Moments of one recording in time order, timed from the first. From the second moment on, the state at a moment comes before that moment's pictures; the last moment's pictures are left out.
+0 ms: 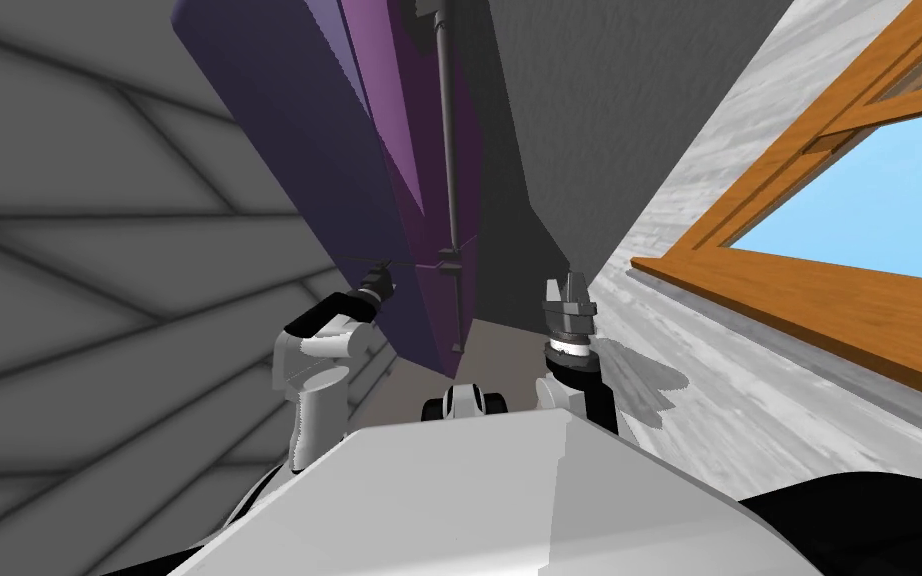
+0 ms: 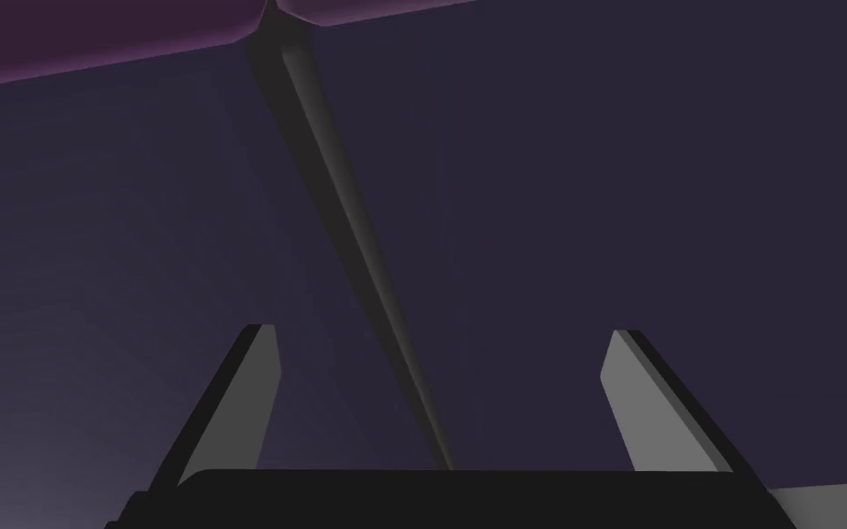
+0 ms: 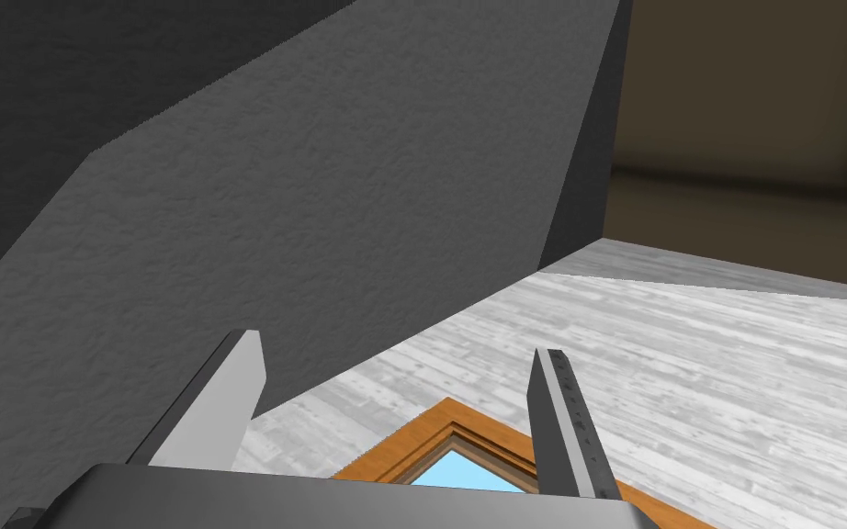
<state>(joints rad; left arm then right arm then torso) -0.16 0.25 0.13 -2.40 0.15 0.94 -0.05 0.53 -0.01 0.07 -2.37 0.00 -0.58 0.17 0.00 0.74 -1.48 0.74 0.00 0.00</state>
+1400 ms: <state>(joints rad) -0.33 0.18 0.11 -2.44 0.26 1.31 -0.07 0.53 -0.01 0.07 -2.37 0.00 -0.58 0.17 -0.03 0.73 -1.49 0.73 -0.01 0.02</state>
